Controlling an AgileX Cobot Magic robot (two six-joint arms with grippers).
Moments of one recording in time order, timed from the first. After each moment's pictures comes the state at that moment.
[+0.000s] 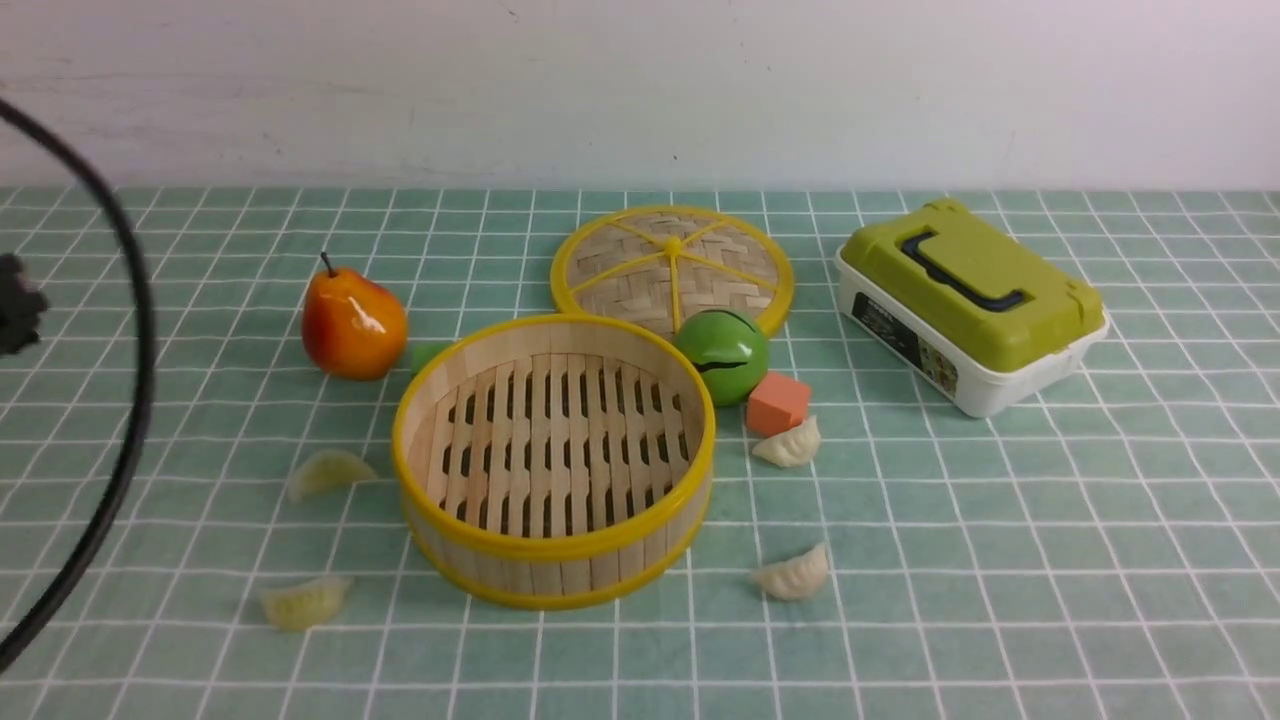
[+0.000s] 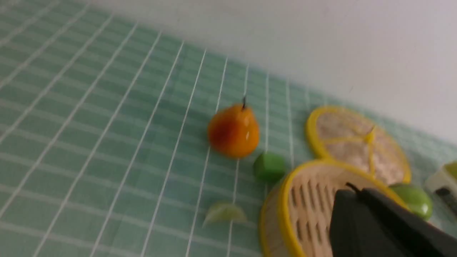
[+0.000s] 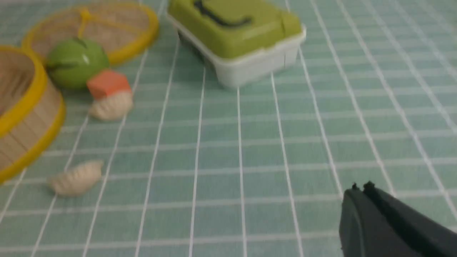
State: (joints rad) right arm 0.02 0.55 -0.35 0.04 0.36 0.12; left arm -0.04 0.87 -0.77 -0.07 0.41 -0.37
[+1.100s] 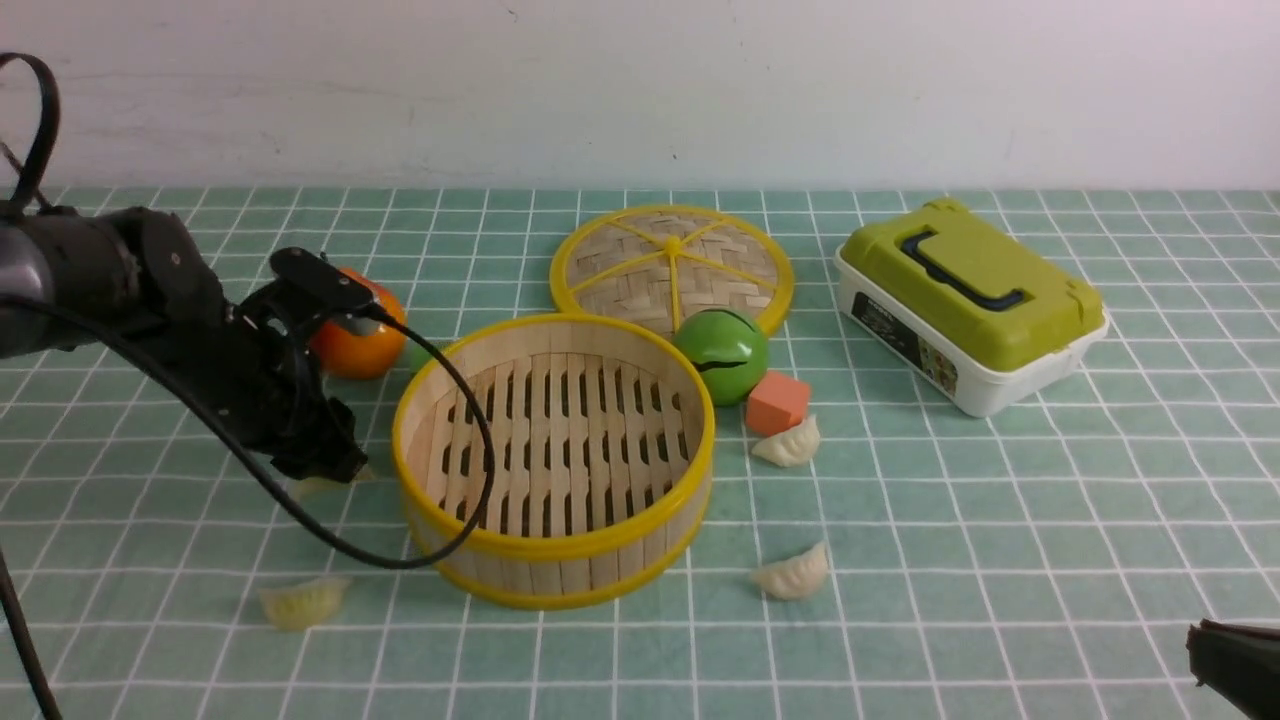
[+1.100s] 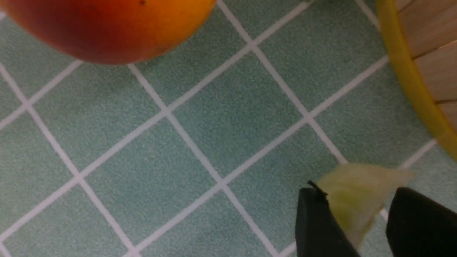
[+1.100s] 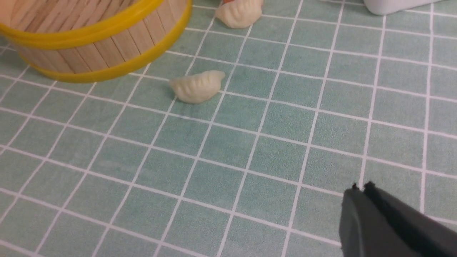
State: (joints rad) right arm 0.11 0.68 -0.36 0.55 0.41 -0.47; left arm -0.04 1.96 -1.31 -0.28 0.57 0.80
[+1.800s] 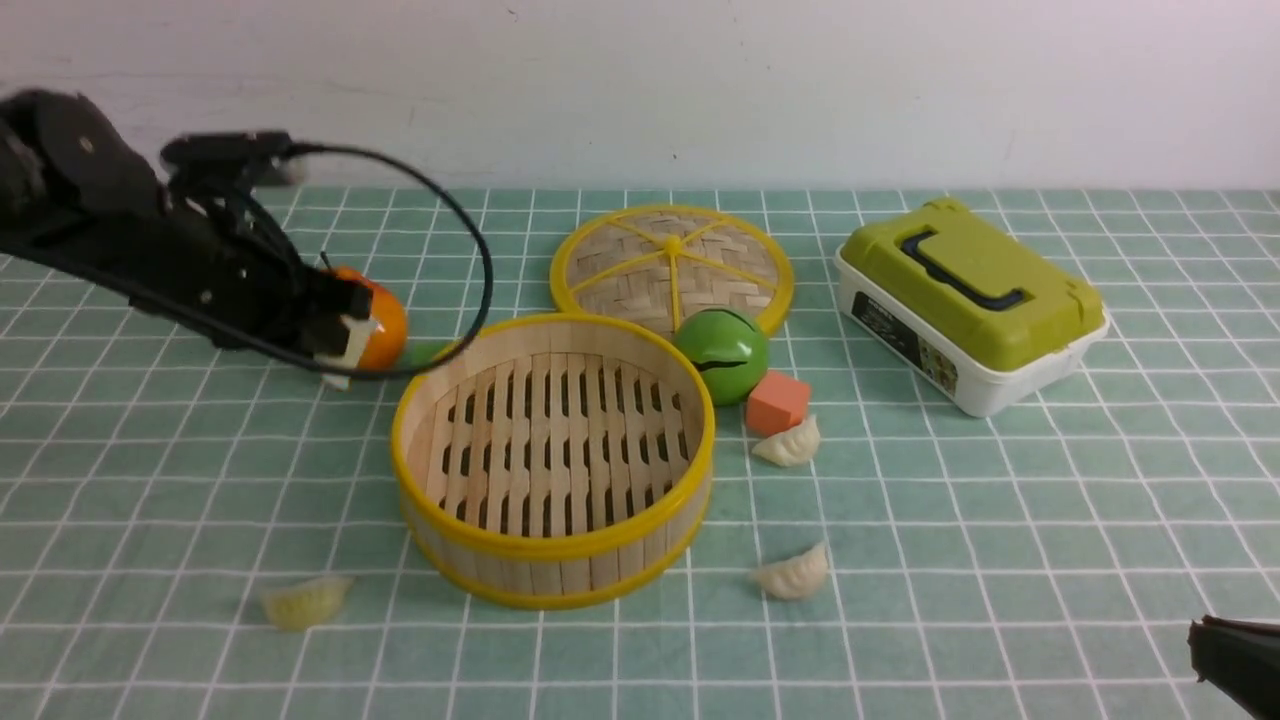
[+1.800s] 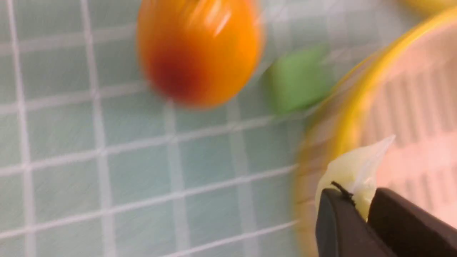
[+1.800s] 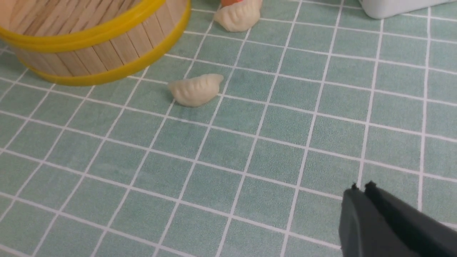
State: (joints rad) right arm 0.11 0.68 -0.36 0.55 0.40 -0.47; left arm -0.04 1.74 -1.39 -0.45 0.65 0.35
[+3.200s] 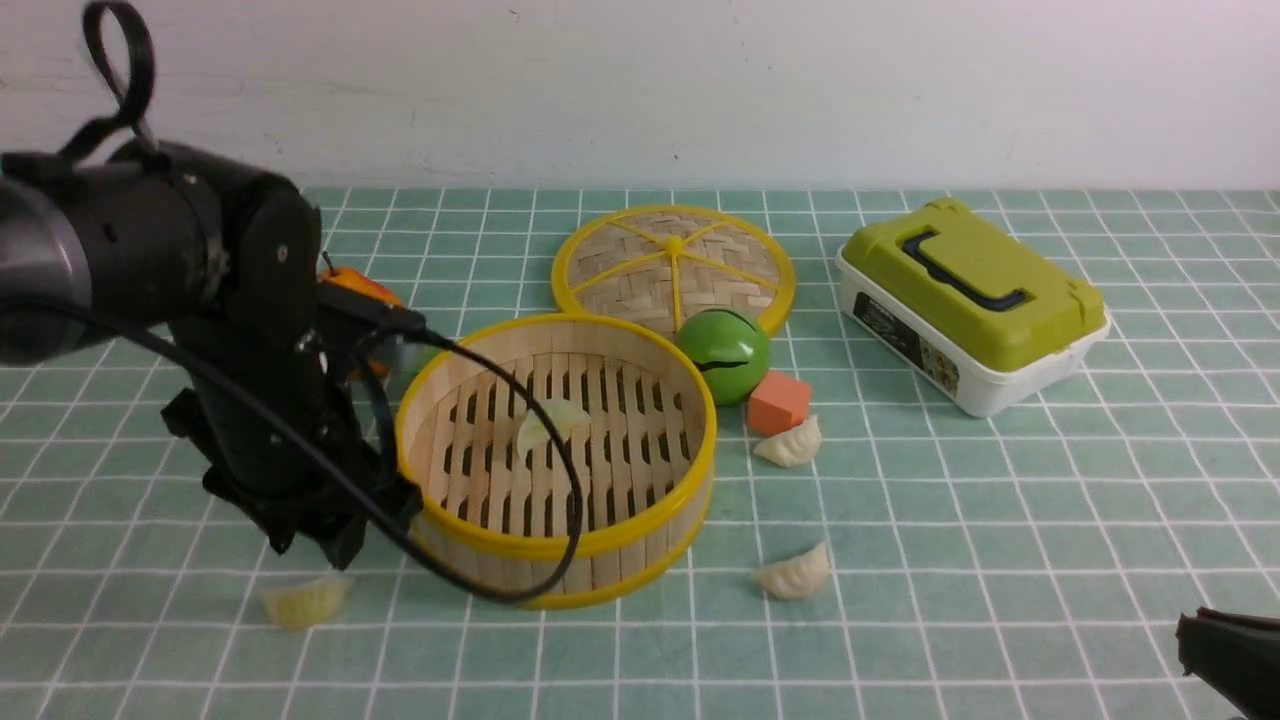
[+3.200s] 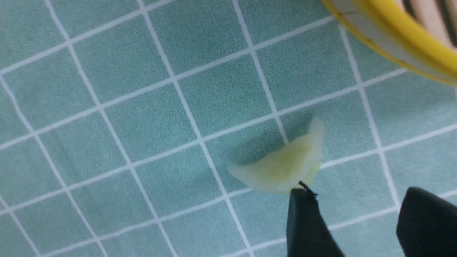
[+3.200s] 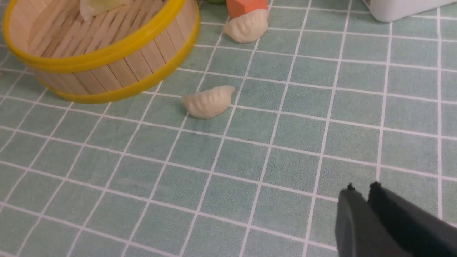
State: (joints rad) right arm 0.11 0.68 -0.36 0.62 0.39 -0.48; left arm -0.31 1.74 -1.22 0.13 0.94 0.03
